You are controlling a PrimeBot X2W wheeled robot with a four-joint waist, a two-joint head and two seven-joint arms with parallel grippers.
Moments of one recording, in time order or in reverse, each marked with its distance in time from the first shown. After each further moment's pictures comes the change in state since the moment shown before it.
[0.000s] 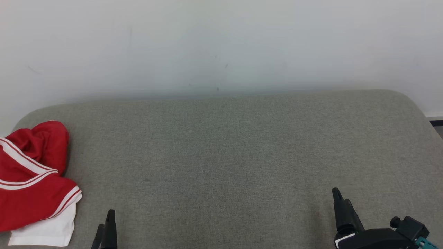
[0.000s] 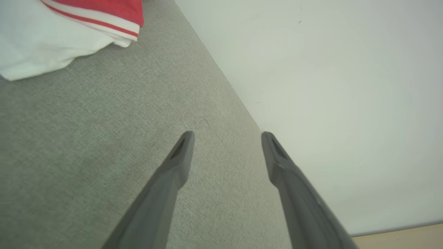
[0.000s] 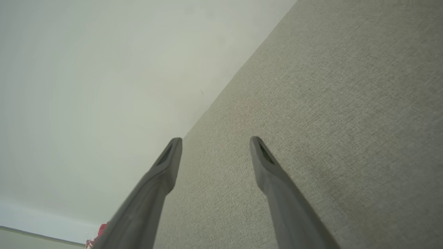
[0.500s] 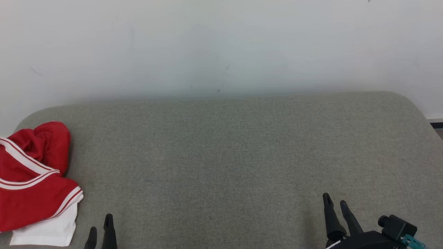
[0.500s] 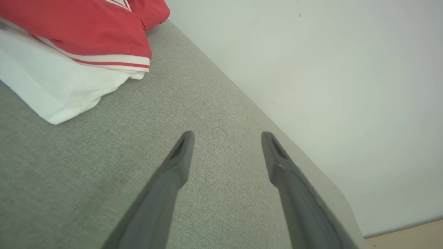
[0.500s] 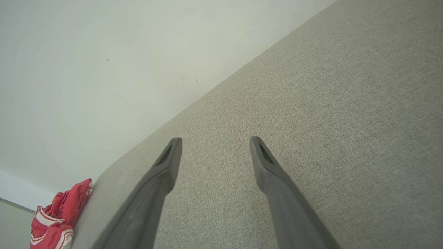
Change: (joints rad) left arm 0.036 0.001 0.004 -0.028 0.217 0.023 -0.046; right arm -0.003 -0.002 0.031 0.046 -0.258 0.000 -0.047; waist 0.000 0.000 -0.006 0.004
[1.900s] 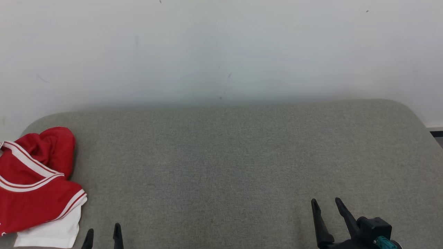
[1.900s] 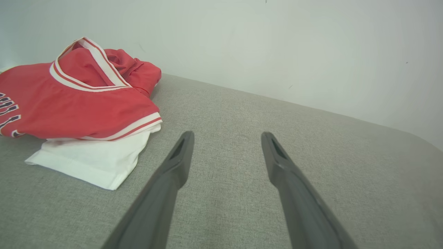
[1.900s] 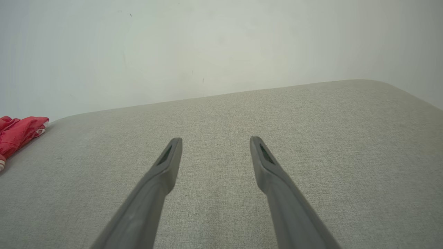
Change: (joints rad) left arm 0.061 0.006 -0.005 -0.024 0.552 0.002 -0.100; right arm -0.003 0.001 0.013 0.043 -0.496 0.000 -0.098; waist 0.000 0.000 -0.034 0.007
